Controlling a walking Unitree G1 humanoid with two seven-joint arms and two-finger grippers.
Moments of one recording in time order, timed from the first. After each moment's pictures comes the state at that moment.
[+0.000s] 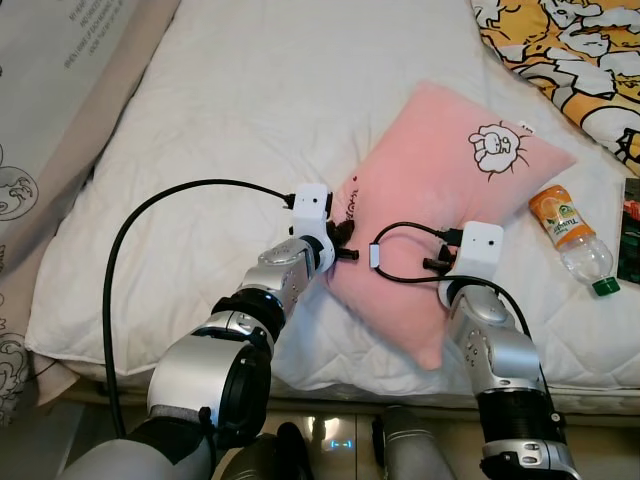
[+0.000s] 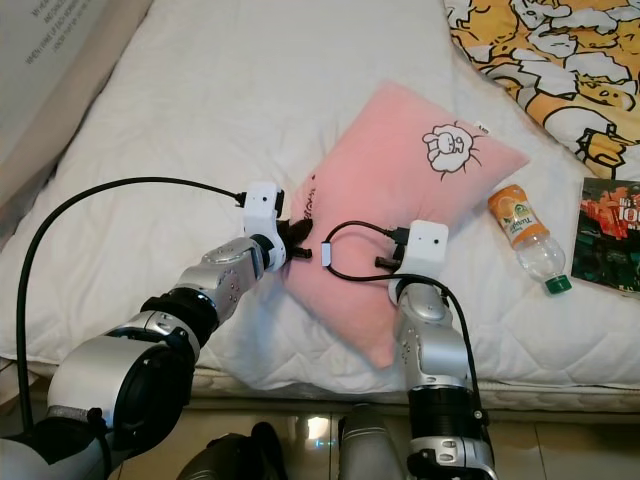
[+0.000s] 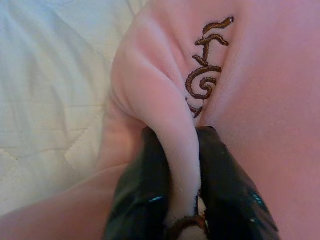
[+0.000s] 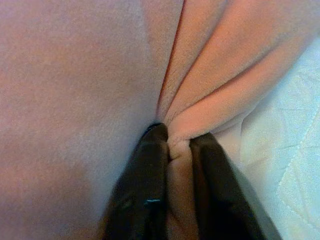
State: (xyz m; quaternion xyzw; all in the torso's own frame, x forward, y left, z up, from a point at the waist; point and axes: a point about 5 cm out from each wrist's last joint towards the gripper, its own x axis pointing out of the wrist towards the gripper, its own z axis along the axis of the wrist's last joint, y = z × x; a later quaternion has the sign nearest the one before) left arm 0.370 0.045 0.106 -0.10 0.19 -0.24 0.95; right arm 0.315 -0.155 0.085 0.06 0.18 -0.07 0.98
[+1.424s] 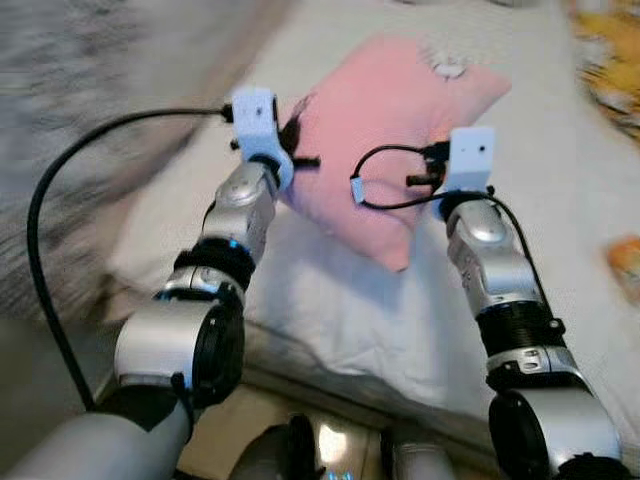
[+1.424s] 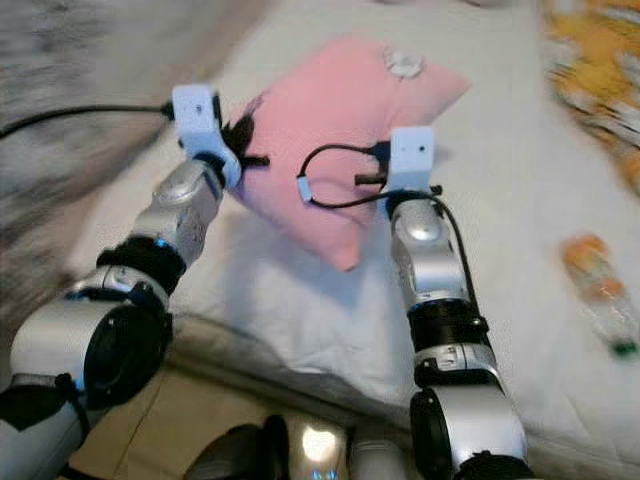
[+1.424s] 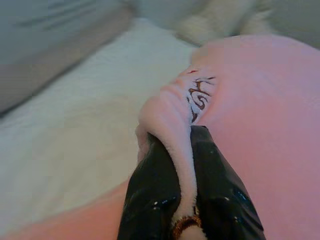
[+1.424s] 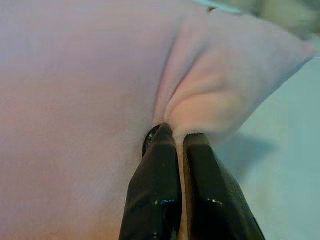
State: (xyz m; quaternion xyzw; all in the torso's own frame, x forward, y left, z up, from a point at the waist) left arm 0.411 0.103 0.195 -0.09 -0.01 -0.10 0.99; right arm 0.379 -0.145 0.171 -0.03 0.00 0.03 1.00
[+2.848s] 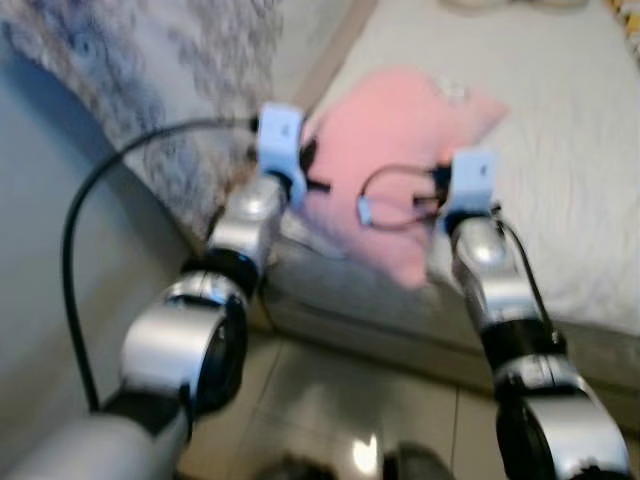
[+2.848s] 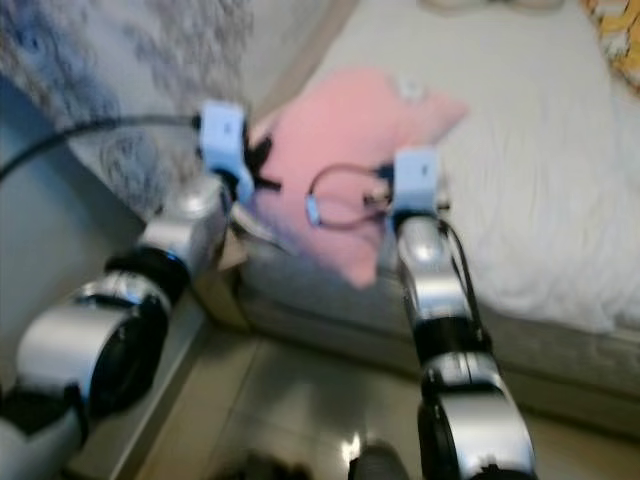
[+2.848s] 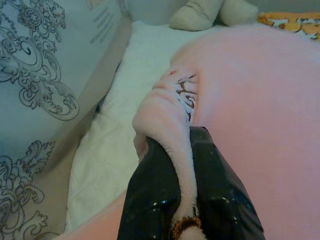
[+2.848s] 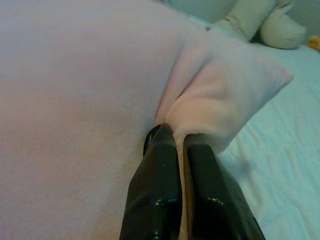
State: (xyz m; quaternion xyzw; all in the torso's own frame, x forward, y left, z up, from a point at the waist) left arm 0.406 0.084 0.186 0.00 0.01 -0.17 0.99; right arm 0.372 -0.158 0.151 -0.06 -0.01 0.00 1.00
